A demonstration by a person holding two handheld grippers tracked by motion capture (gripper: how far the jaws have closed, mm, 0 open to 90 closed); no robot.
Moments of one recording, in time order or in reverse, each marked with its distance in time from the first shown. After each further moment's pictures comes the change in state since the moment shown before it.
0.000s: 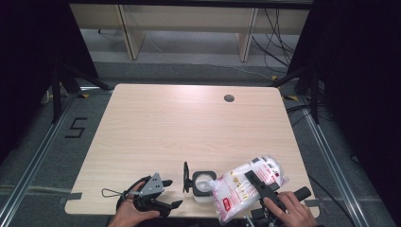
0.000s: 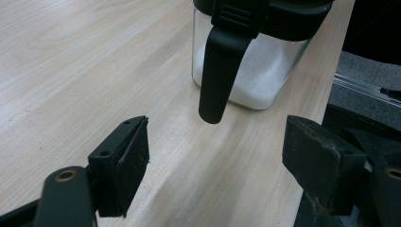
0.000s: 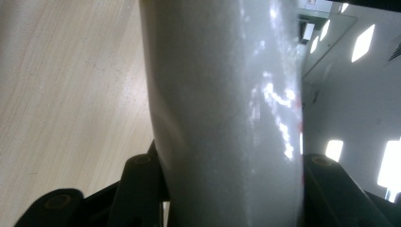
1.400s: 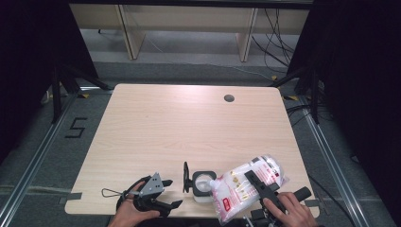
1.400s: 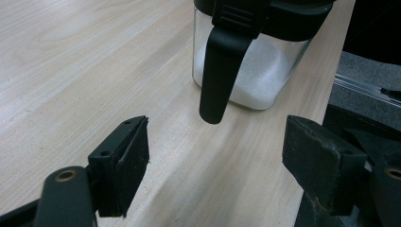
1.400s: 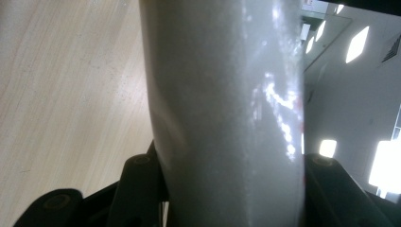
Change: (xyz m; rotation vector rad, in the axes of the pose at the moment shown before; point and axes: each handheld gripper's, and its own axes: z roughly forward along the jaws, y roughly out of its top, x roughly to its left) left arm 0.000 0.000 0.000 0.000 0.002 -0.010; right arm -0.001 0.001 0.000 -0.010 -0.029 -0.034
